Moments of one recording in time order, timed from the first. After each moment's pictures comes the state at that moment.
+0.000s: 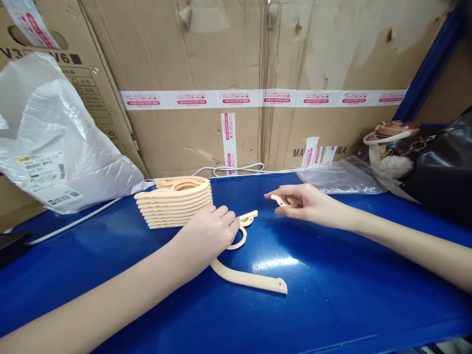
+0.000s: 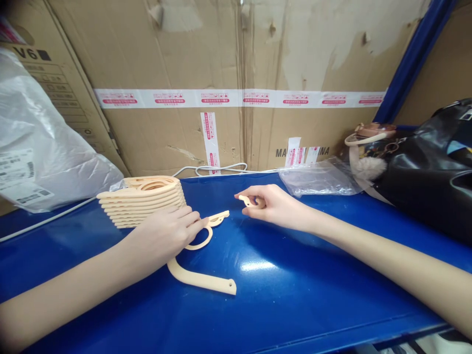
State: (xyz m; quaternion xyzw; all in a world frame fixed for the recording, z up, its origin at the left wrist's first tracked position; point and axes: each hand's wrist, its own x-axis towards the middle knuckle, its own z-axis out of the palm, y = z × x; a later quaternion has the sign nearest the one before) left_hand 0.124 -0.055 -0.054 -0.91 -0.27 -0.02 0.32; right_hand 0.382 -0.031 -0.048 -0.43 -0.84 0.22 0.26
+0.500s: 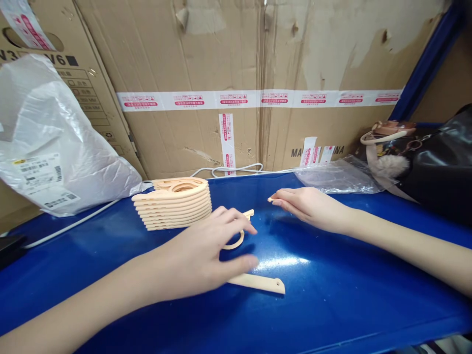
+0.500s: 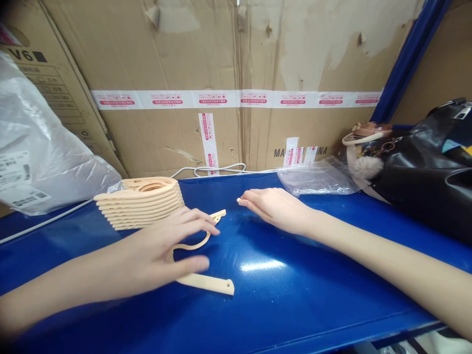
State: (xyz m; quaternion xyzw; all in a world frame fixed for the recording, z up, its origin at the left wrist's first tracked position) left_hand 0.123 -0.078 -0.033 -0.94 -0.33 -0.12 -0.06; right_hand 0.384 -0.036 -0.043 -0.41 -0.90 -0.05 0.14
